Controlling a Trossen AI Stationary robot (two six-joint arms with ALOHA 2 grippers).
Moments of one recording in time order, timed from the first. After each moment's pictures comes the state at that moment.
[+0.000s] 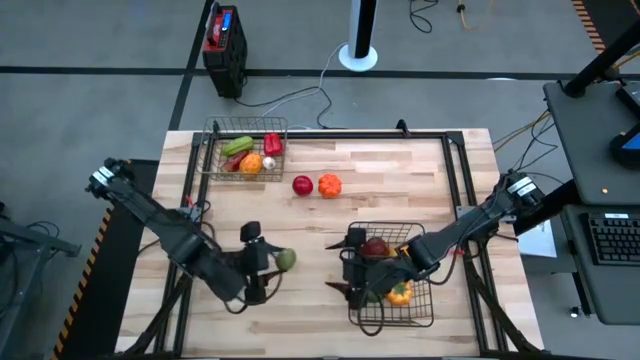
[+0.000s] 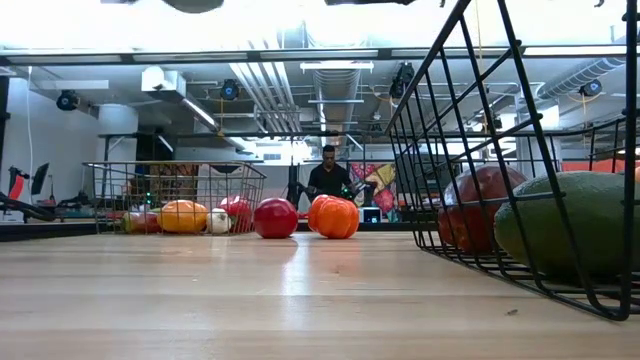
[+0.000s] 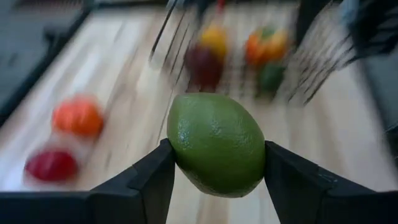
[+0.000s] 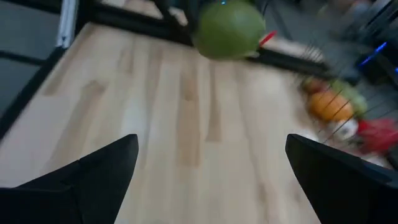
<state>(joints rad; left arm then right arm) -0.67 1.34 1.10 -0.58 -0.69 -0.50 0.49 1.67 1.23 -0.11 0.54 0.02</state>
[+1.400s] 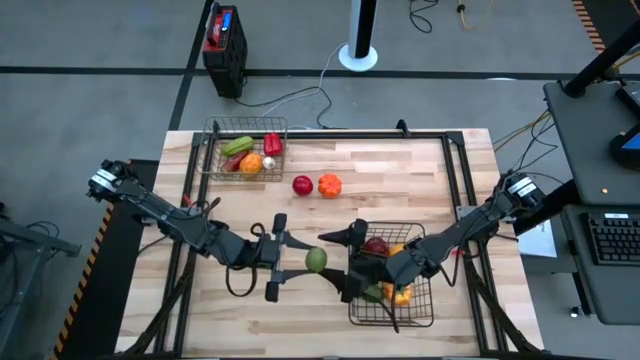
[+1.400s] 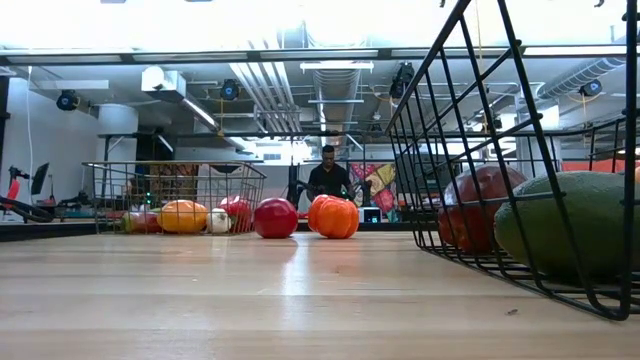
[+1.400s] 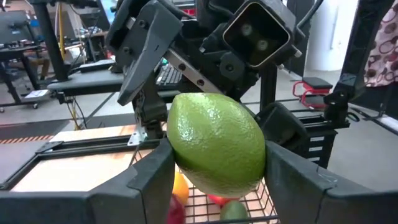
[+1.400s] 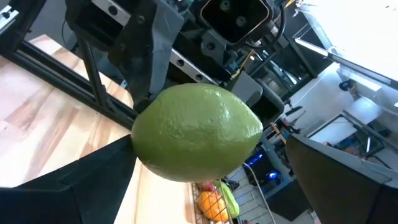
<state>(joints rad) -0.50 1.35 0.91 0.37 -0.43 0.02 0.51 1.67 1.19 0.45 0.73 -0.73</state>
